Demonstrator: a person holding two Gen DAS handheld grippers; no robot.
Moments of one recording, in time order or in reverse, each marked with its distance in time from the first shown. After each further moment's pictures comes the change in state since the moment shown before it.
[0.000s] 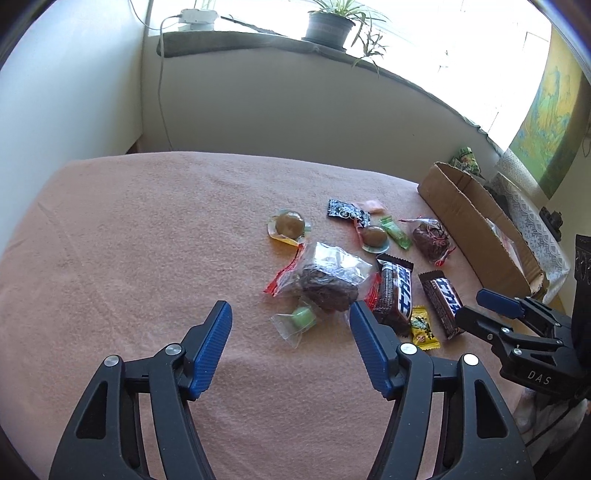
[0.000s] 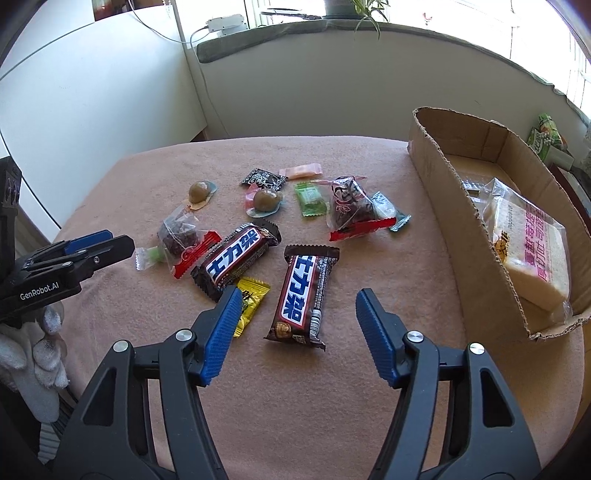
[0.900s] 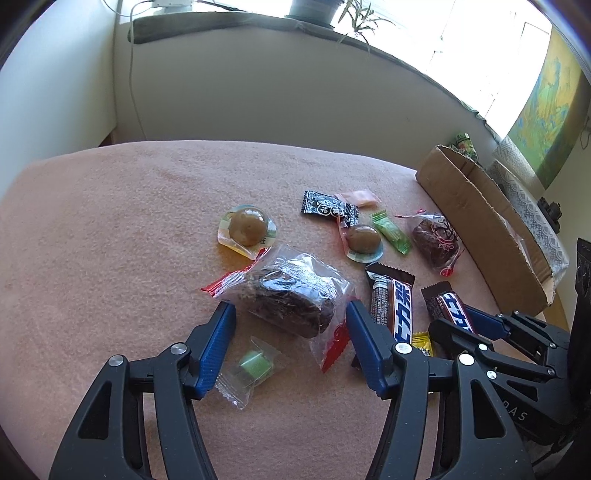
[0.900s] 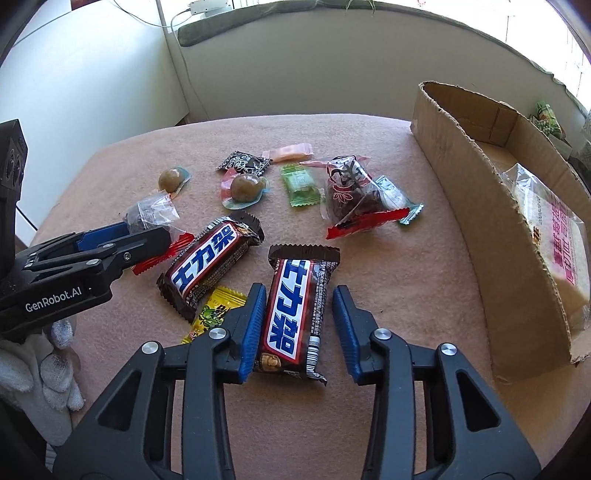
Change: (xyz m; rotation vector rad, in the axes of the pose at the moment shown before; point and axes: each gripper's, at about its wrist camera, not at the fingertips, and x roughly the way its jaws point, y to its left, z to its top) left arm 0.046 -0.016 0.012 0.019 0.047 -0.024; right arm 0.036 0.000 0.007 0.024 0.055 -0.041
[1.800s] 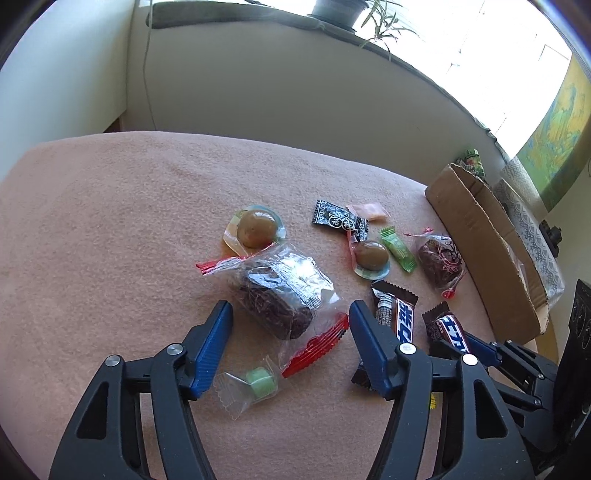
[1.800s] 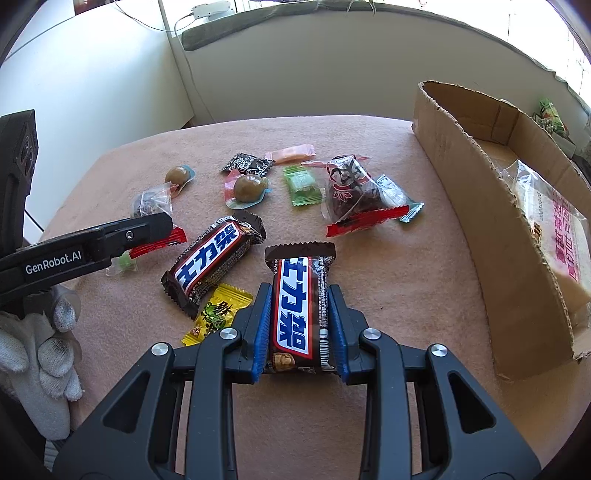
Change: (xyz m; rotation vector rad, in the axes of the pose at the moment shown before) left arm 0.002 0.012 0.012 -0.098 0.016 0.000; right arm -0.001 -0.002 -0.001 0.001 -0.013 0.024
